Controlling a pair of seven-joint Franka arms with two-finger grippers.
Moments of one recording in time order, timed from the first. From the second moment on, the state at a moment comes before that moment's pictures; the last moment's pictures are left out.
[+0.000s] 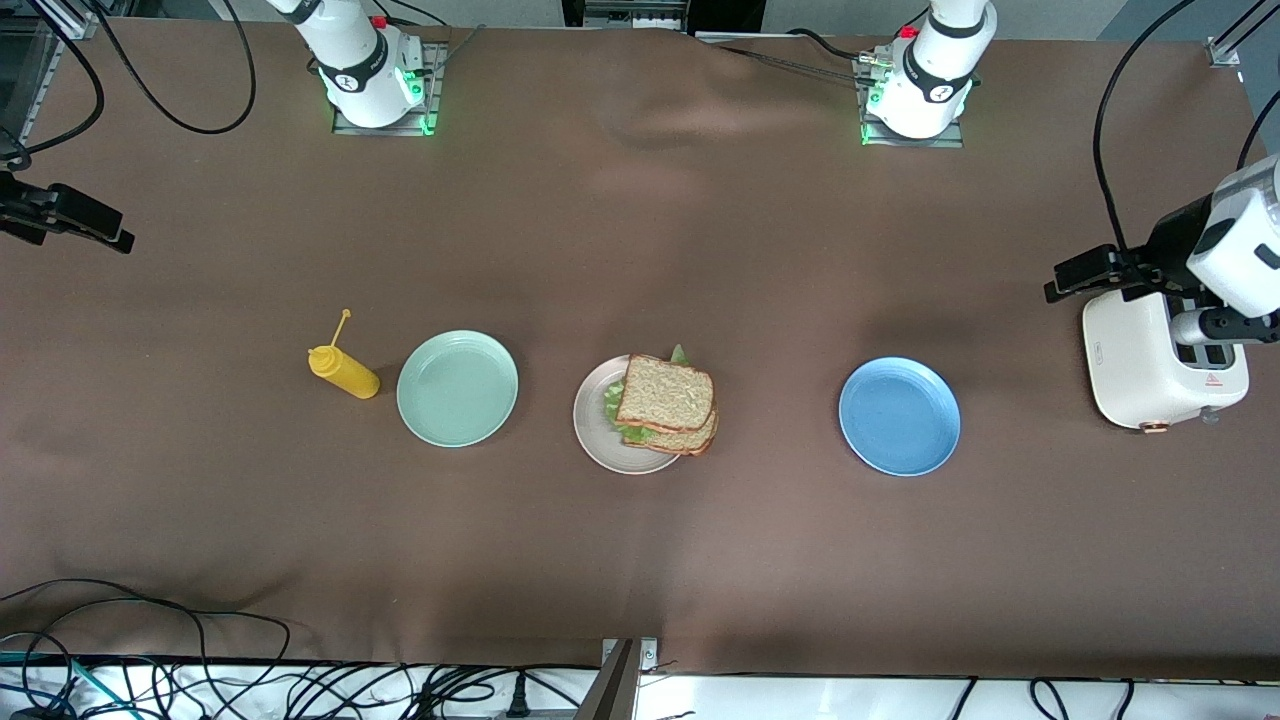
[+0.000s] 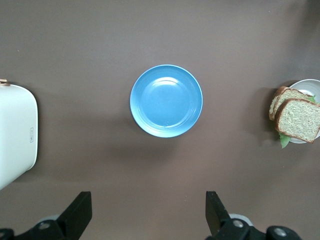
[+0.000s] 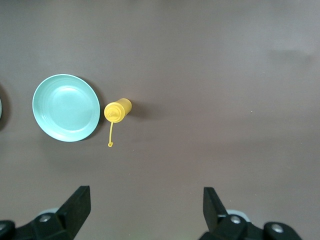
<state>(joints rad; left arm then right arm) 0.27 0.14 -0.30 -1.49 -0.09 1.55 -0.11 0.01 0.06 -0.08 -1.51 0.00 1.51 0.02</state>
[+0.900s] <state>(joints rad) 0.09 0.07 -0.07 -1.58 -0.09 1.55 -0.11 0.01 0.06 -0.08 -1.51 0.00 1.51 0.02</state>
